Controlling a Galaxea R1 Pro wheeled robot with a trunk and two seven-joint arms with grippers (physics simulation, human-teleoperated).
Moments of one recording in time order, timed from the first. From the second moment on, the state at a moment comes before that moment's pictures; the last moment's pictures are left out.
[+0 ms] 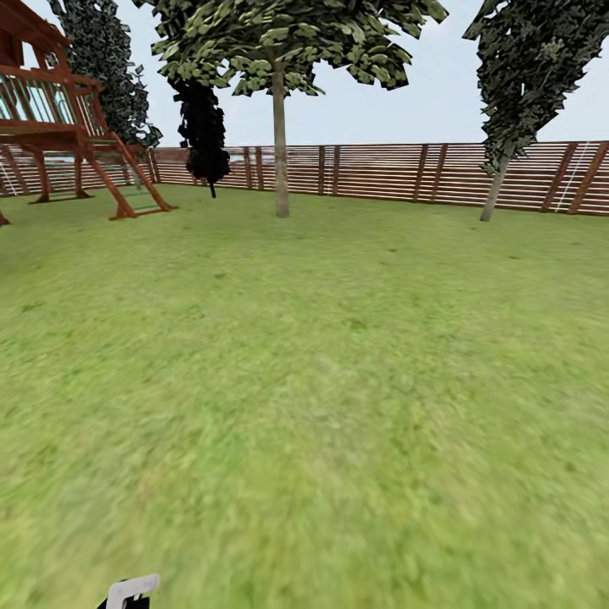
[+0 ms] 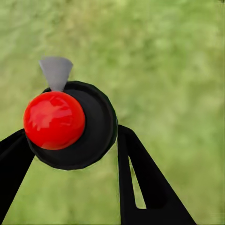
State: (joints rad) left arm -0.36 0.12 0.32 -0.13 -0.14 -0.42 0.07; right arm -0.33 0.02 0.31 -0.03 -0.08 -0.47 -0.13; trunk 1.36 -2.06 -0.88
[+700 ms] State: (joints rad) left arm -0.36 0.12 0.32 -0.13 -0.14 -0.42 0.07; right arm -0.33 0.02 0.31 -0.03 -0.08 -0.47 -0.13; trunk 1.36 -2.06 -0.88
